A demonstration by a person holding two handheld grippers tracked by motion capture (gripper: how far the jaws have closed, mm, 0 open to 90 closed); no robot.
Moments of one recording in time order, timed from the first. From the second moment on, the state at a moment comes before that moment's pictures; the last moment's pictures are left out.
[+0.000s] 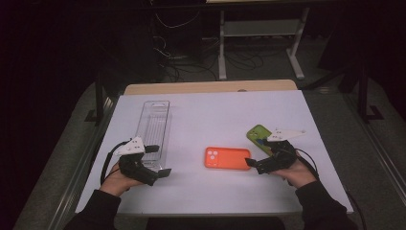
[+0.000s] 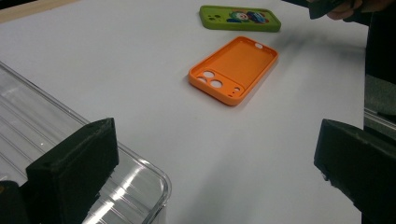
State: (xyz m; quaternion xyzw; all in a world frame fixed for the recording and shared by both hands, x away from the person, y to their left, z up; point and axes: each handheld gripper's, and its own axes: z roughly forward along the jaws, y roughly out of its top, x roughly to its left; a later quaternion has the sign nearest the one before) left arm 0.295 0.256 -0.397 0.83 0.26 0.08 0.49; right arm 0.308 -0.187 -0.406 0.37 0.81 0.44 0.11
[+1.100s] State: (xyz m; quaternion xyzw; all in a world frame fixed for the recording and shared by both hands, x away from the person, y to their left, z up) left arm 0.295 0.255 -0.398 0.83 0.26 0.08 0.49; right arm 0.286 -0.199 -0.414 0.35 0.83 0.43 0.09
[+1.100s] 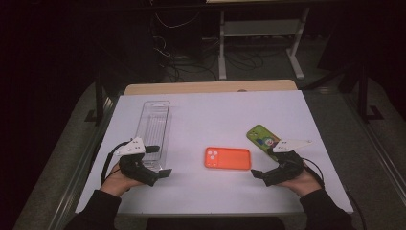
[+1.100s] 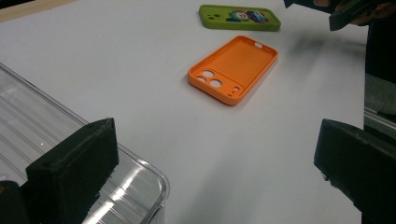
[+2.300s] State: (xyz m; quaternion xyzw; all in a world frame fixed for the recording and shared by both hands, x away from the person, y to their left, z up) left arm 0.296 0.254 -0.399 0.83 0.26 0.08 0.49; right arm 0.362 -0.174 -0.378 0.27 0.85 0.44 0.08
